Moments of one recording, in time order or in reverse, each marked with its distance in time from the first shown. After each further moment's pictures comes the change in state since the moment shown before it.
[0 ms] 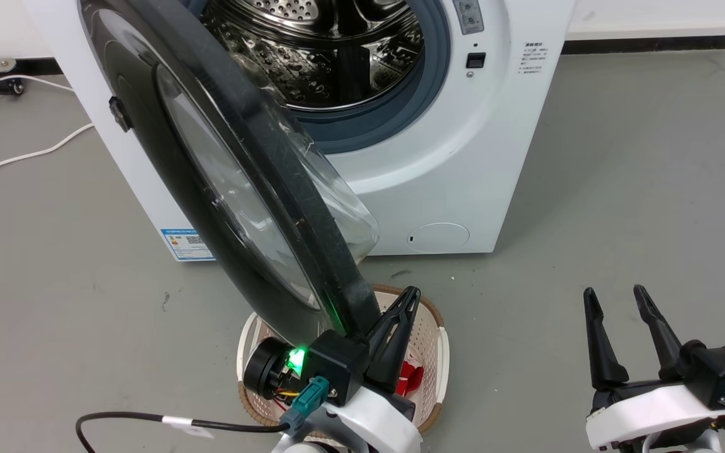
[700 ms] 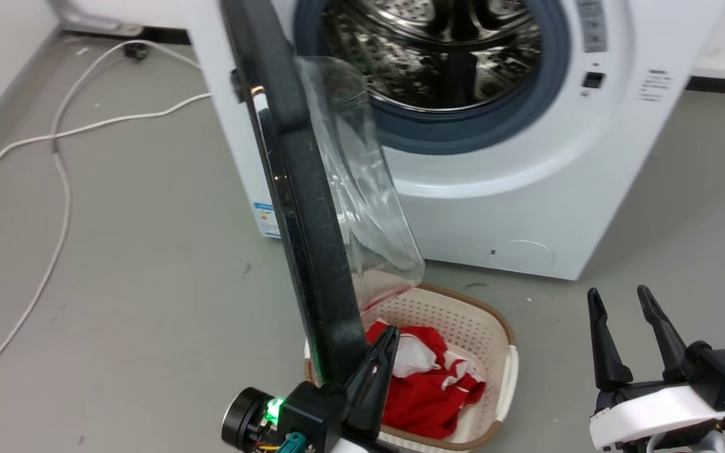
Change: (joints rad) left arm 0.151 0.047 -0.012 -0.129 0.007 0.076 -0.007; right arm 0.006 0.001 -0.007 -0.013 0.007 0.000 0.006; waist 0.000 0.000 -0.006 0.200
